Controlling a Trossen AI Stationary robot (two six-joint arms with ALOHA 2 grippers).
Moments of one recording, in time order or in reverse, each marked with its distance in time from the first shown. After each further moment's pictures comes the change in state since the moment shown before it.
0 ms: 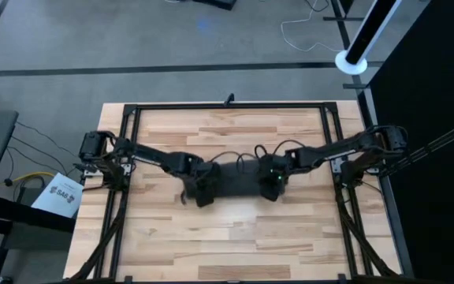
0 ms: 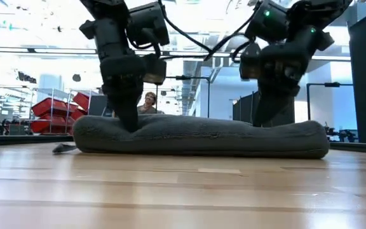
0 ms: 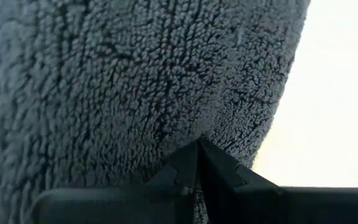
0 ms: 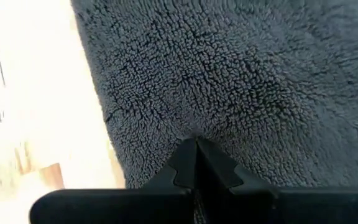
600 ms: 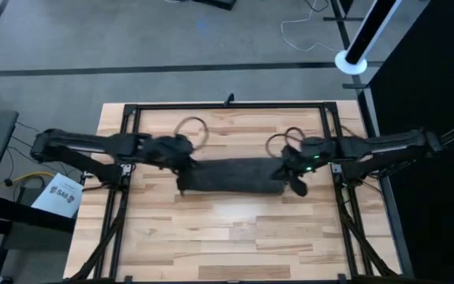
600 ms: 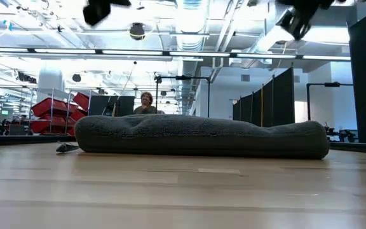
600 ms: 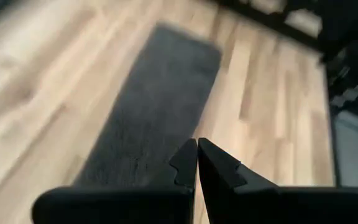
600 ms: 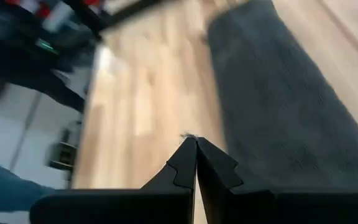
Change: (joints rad) left arm -0.112 -0.664 0.004 -0.014 -0.197 -0.151; right arm 0.121 -0.599 0.004 -0.011 -0.052 0.007
